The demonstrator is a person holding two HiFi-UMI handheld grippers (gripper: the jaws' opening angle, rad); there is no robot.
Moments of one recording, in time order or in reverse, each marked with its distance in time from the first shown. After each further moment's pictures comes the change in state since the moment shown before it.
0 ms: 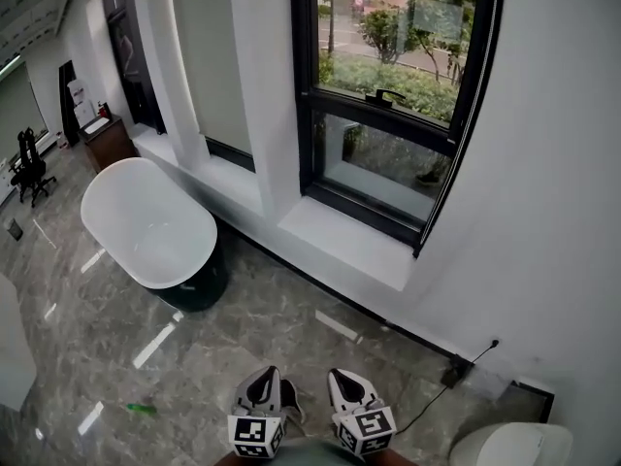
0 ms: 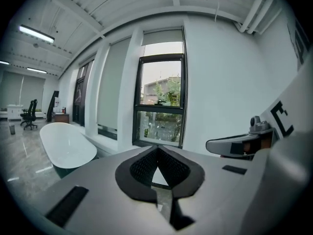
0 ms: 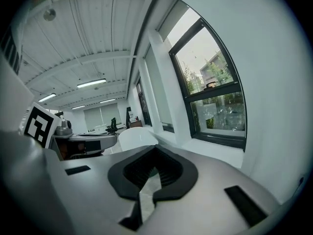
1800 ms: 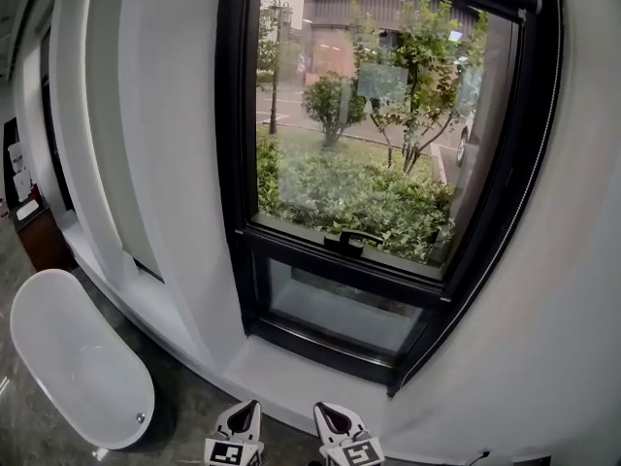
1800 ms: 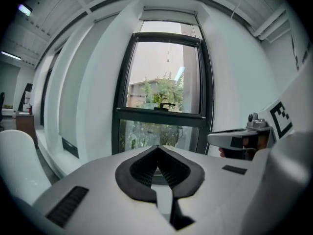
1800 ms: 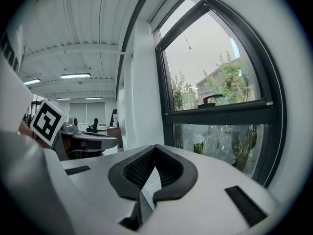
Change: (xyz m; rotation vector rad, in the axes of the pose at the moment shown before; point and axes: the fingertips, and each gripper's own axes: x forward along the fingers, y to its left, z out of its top) left arm 0.602 0.142 0.250 0.008 -0.014 -0.243; right arm 0.453 -0.351 0.295 -0.139 -0.104 -0.132
